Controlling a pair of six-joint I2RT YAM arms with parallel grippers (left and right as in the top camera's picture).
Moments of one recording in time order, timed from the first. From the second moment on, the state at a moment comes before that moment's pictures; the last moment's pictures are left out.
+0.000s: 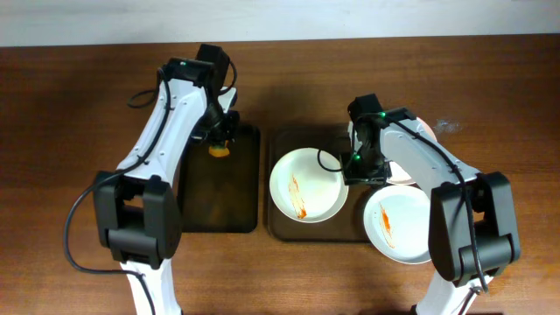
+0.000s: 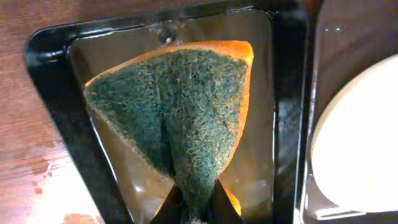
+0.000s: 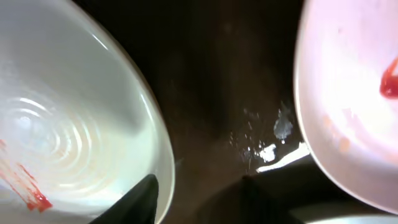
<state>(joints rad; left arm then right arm) -0.23 2.10 1.89 -1.31 0.04 -0.05 0.24 1.93 1.33 -0.97 -0.12 0.17</state>
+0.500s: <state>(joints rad) -0.29 2.08 1.89 -1.27 0.05 -0.15 0.24 1.92 1.20 -0.78 -0.21 0.25</state>
